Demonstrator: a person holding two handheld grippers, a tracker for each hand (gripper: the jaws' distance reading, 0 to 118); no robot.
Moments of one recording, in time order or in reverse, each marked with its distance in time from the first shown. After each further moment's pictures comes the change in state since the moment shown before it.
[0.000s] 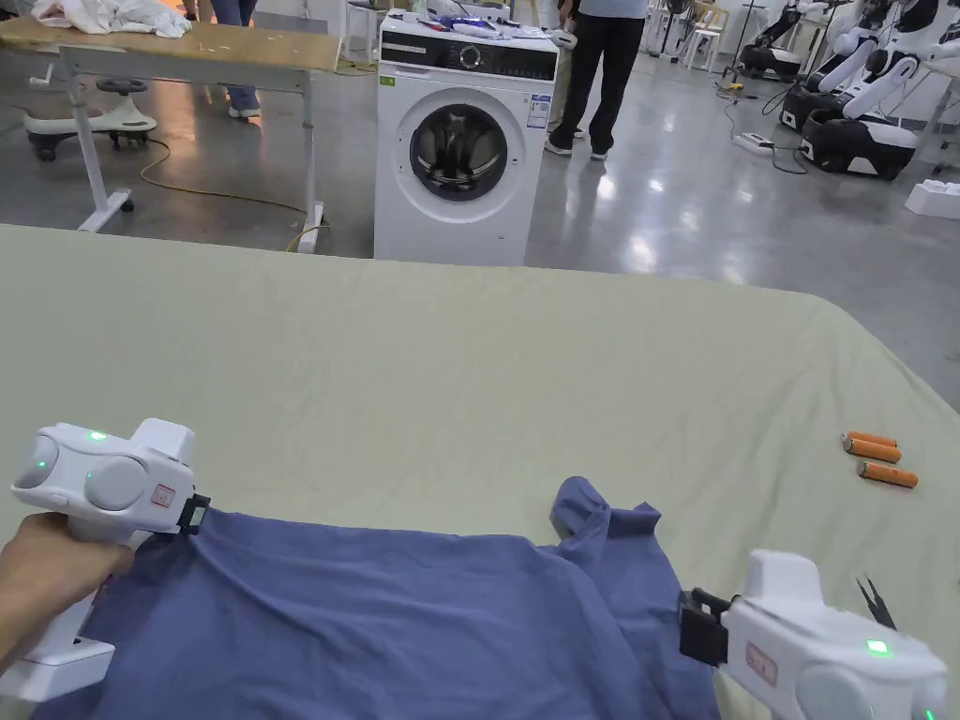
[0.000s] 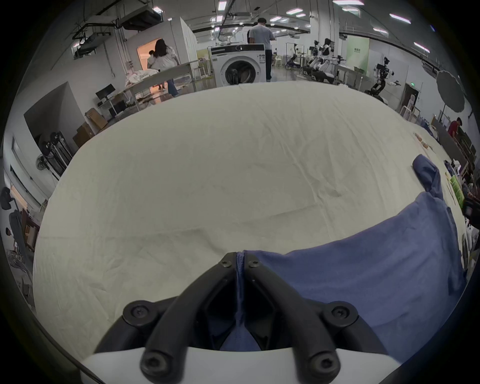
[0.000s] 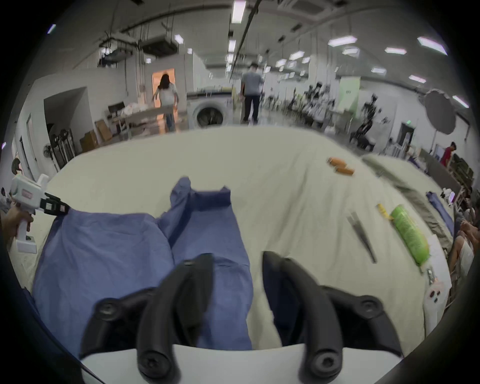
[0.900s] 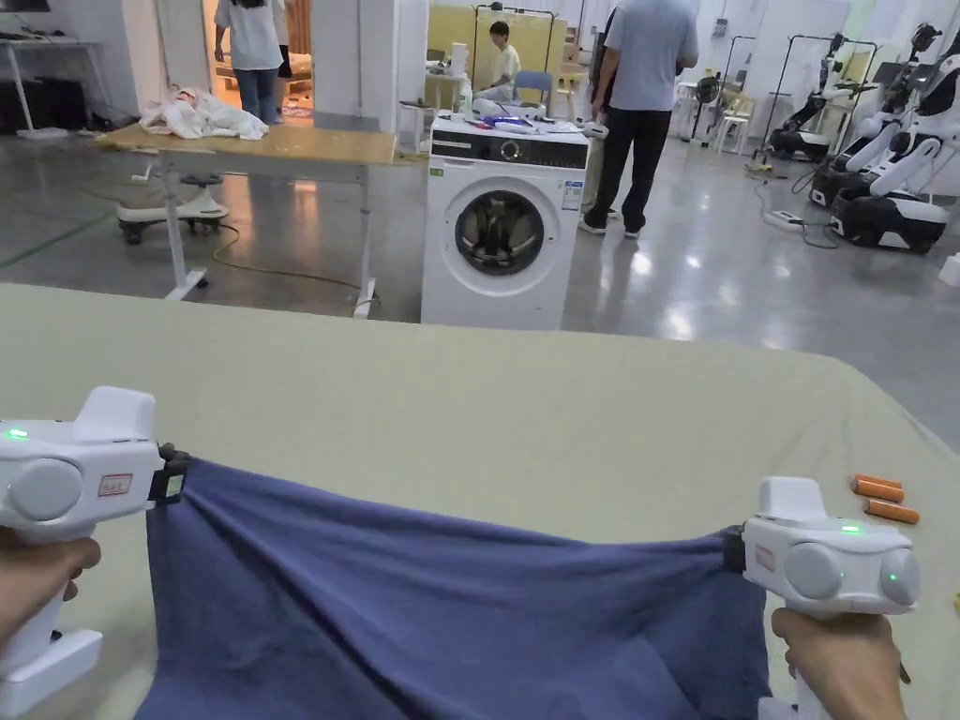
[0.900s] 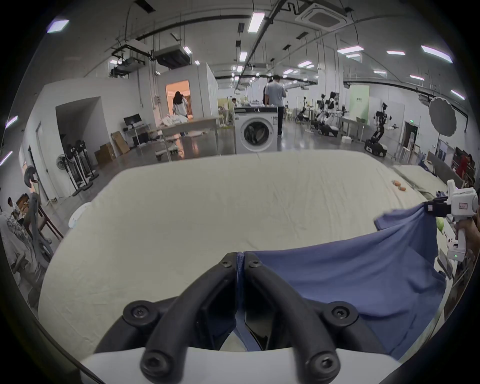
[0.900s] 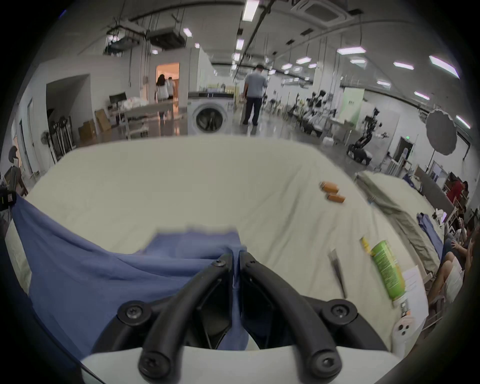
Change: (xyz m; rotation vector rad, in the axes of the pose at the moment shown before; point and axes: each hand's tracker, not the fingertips) left arm -0.054 -0.054 0.203 0.349 0.063 0.084; right arm 0.002 0.044 0.069 0.201 -0.110 0.090
